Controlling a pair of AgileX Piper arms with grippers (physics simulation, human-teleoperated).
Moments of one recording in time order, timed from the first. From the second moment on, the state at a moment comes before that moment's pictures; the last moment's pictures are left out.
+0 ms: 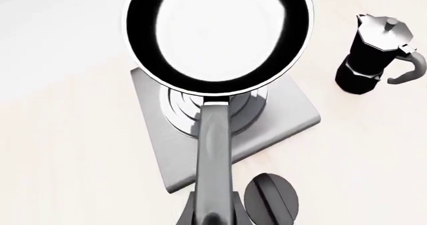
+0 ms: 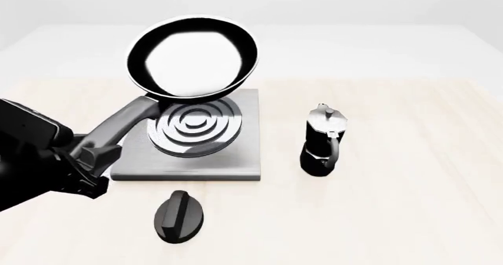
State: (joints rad) left arm -0.33 0.76 -0.45 0.29 0.15; right arm 0.13 0.00 -1.73 0.91 -0.03
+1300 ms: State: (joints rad) left arm -0.32 0.80 -0.34 0.21 0.11; right arm 0.14 0.00 -1.72 0.92 -0.05
